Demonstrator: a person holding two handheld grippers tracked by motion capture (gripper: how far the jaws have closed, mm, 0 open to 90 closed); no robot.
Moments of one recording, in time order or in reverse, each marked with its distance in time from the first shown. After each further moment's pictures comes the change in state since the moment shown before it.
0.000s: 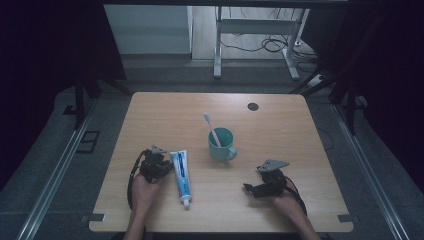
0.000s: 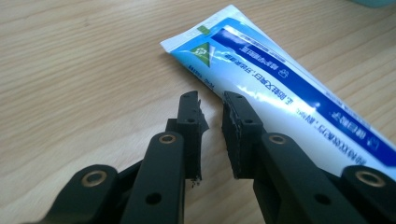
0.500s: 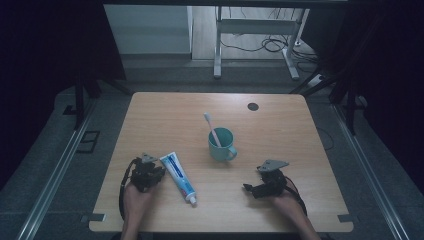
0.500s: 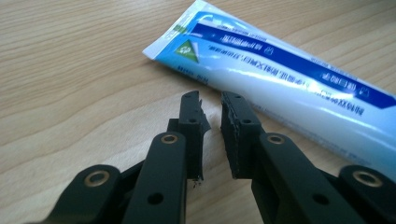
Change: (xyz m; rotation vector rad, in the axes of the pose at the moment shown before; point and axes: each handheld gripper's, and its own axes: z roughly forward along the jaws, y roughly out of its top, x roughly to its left) left arm 0.006 -0.031 -0.022 -0.032 0.037 -0.021; right arm 0.000 0.000 0.000 0.001 0.004 -0.001
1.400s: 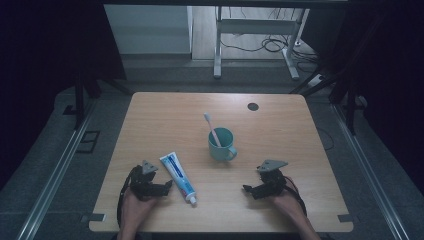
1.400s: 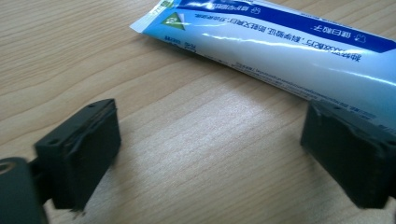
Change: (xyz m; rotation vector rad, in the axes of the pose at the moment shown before) left arm -0.006 -0.026 -0.004 -0.038 0.025 0.073; right arm 0.001 0.001 0.001 0.009 0.011 -0.013
